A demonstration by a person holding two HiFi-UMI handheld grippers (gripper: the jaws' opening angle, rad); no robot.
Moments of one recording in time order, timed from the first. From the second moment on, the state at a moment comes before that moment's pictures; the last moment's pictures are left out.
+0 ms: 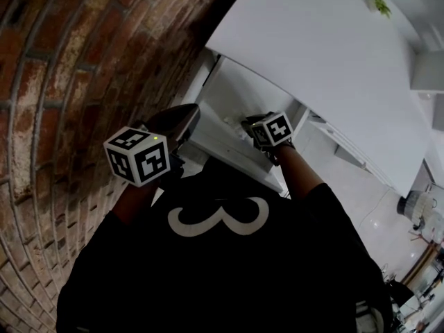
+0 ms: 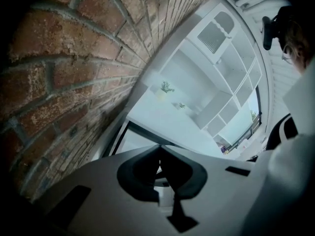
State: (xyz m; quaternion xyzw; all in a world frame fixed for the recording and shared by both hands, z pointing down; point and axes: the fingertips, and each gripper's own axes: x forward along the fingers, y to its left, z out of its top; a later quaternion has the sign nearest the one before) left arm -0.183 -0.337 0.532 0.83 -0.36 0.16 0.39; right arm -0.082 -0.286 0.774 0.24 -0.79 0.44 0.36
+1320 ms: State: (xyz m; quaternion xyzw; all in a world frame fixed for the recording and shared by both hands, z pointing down) left arm -0.116 -0.215 0.375 0.88 -0.37 0.06 0.28; right arm -0.013 -0.225 0.415 0.30 -0.93 0.18 0.10
